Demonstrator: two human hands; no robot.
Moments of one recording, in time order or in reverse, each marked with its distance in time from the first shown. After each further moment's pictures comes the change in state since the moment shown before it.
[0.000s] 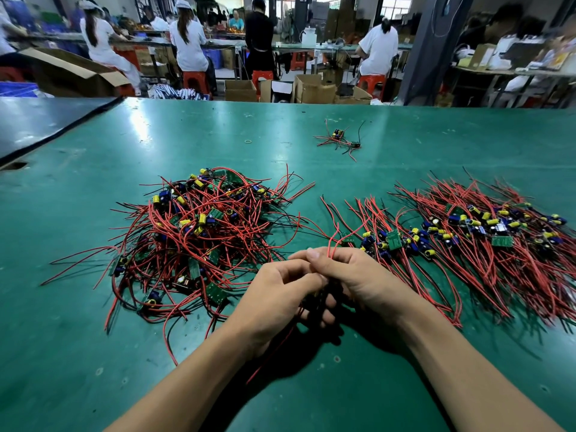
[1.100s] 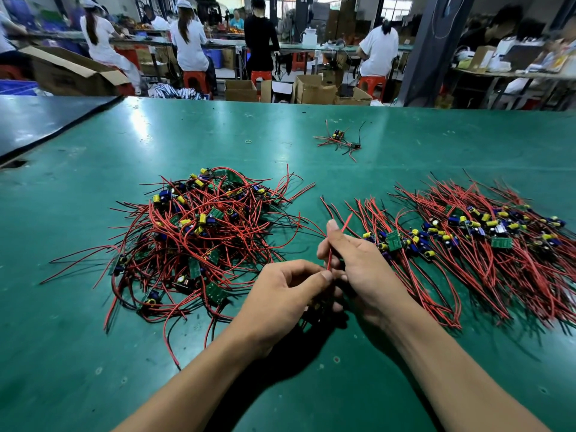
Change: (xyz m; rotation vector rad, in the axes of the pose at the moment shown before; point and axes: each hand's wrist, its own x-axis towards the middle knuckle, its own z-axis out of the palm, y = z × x) left_hand 0.000 -0.006 0.005 0.004 0.013 0.072; right_hand 0.015 -0.006 0.008 0.035 0.432 -0.099
